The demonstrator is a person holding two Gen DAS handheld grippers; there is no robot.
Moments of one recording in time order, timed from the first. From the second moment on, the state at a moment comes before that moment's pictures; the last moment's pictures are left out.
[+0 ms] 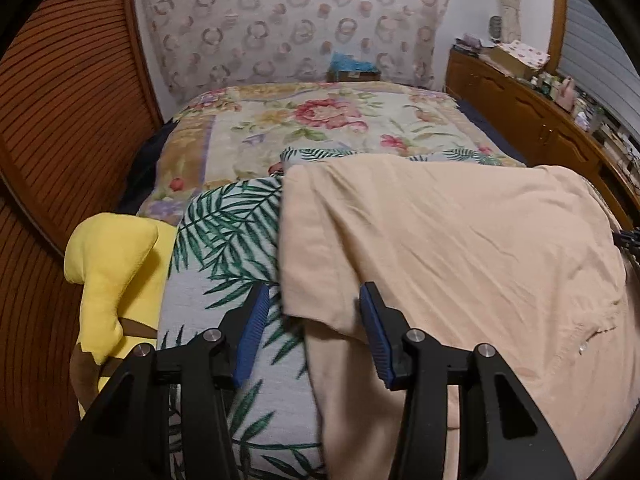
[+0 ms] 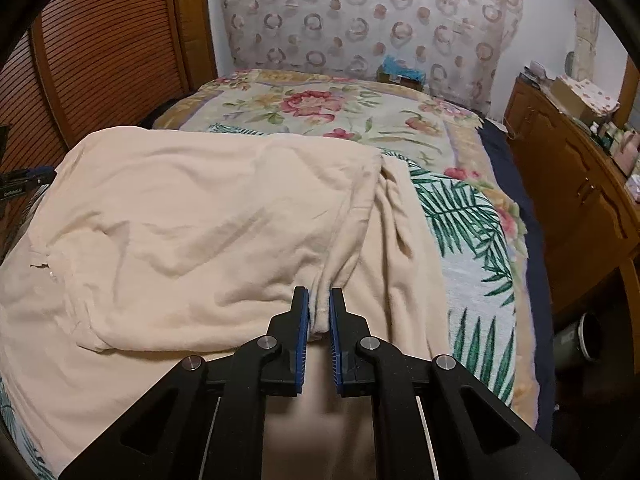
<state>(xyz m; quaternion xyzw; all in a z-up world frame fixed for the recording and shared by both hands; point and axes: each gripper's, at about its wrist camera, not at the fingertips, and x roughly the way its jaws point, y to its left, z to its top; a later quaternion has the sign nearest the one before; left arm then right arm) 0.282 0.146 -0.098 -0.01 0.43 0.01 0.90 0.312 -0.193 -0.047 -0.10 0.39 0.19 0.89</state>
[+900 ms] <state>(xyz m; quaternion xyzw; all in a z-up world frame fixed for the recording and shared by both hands) 0.284 0.138 -0.055 -0.01 0.38 -0.01 0.92 0.293 -0.199 -0.026 -0.11 0.36 0.20 0.91</state>
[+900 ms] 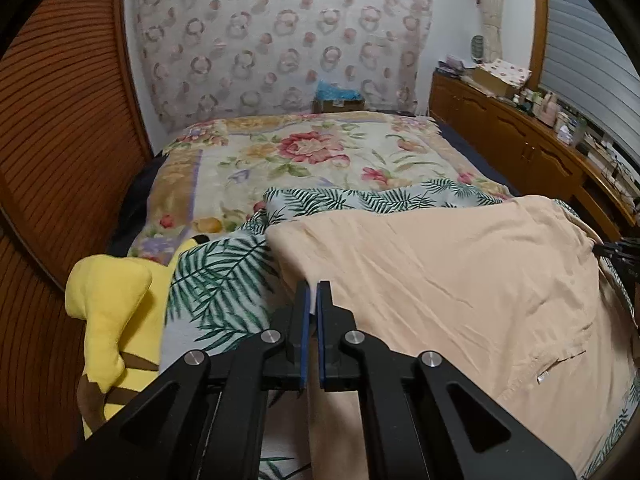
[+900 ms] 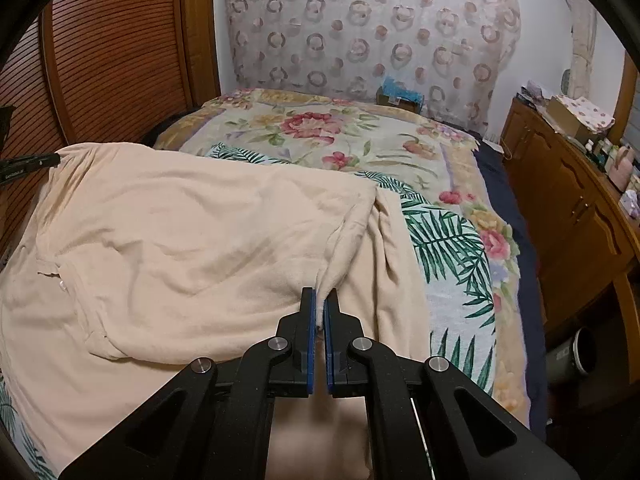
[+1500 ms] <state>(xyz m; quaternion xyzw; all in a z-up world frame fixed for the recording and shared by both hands) 0.290 0.141 -0.081 0.03 0.44 -0.01 0.90 0.303 -0.193 -0.039 -0.10 0.38 0.20 0.90</state>
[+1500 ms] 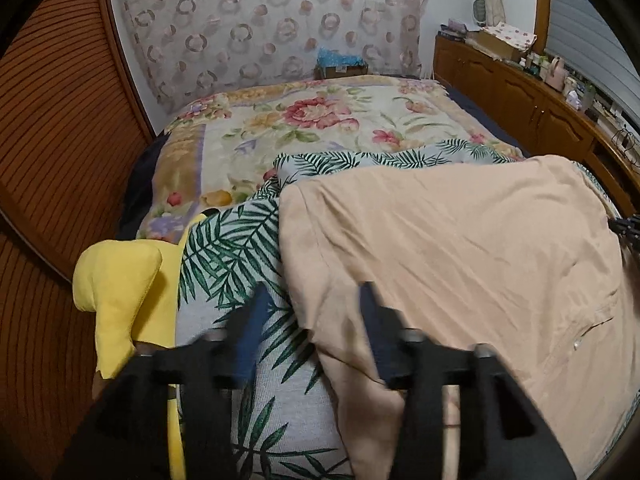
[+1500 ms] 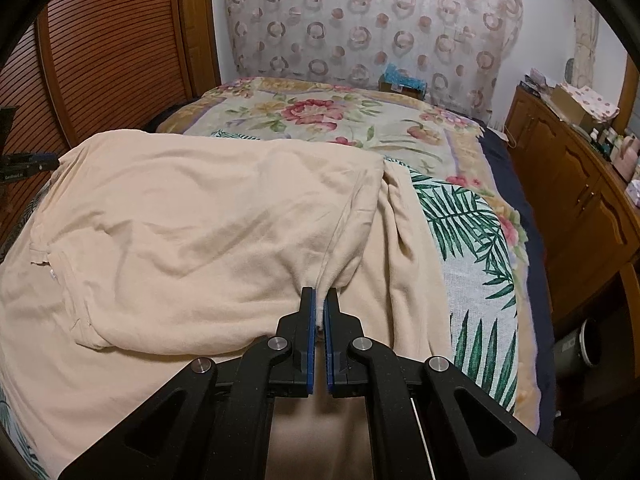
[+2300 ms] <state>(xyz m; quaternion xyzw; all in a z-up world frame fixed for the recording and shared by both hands) 0.295 0.133 -0.039 0.04 0.37 -0.01 0.93 0.302 -0.194 -0.039 -0.10 0.38 0.20 0.90</state>
